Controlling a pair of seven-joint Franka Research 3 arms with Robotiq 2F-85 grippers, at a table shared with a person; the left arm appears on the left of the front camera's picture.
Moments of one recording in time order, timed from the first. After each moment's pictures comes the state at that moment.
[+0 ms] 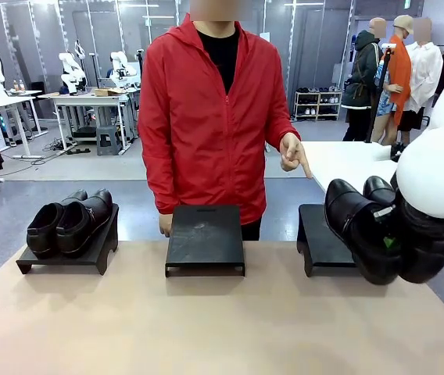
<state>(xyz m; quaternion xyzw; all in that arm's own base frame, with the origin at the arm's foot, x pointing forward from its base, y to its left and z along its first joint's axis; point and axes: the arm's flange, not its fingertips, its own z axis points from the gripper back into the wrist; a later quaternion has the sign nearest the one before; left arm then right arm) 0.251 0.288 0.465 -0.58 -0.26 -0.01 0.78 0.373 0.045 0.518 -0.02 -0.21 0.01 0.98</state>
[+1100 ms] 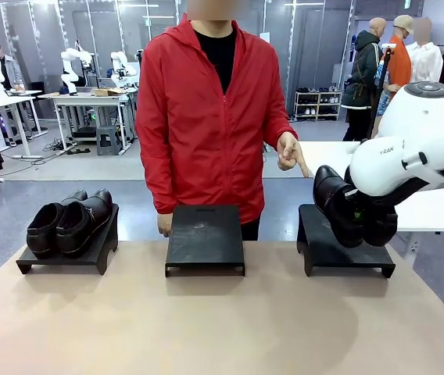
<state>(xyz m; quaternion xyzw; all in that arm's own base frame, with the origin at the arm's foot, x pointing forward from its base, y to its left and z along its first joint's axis) 0.251 0.288 0.465 -0.58 -0.26 -0.01 0.78 0.547 0.025 0.468 -0.02 -0.23 0.01 0.97</state>
